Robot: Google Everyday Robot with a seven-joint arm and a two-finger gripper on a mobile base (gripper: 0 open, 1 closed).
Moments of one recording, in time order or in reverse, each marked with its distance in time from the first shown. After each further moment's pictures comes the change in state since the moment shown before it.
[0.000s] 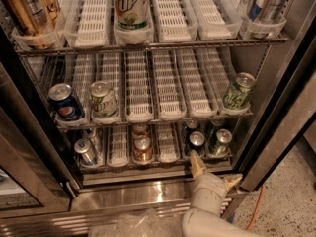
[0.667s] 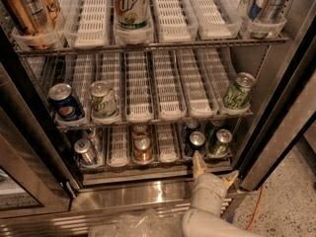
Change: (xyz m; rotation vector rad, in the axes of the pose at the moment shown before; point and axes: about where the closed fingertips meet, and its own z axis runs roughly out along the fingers) arm 0.000 0.000 0.000 0.000 0.000 0.000
